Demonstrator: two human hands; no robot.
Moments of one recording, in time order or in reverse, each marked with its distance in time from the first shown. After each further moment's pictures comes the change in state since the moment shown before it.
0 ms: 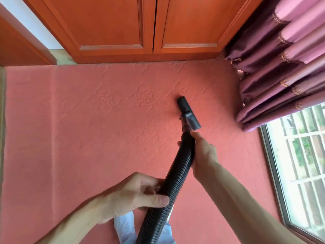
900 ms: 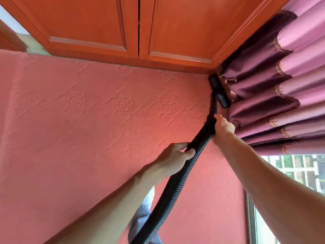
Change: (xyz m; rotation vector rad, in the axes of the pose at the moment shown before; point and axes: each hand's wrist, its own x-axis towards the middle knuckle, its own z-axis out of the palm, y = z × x) left_hand 0.271 0.115 0.028 -0.071 0.365 0.114; right_hand 0.212 -0.205 -0.032 -0.111 0.205 -0.188
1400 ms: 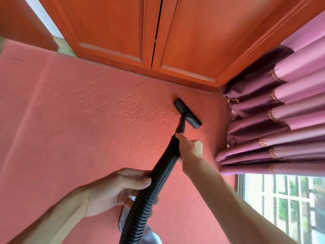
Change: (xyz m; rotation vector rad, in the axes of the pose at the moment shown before) left_hand -0.138 -0.012 -0.032 -0.481 -0.228 -0.126; right_hand -0.109 0.037 -0.001 -0.485 -0.241 -0.100
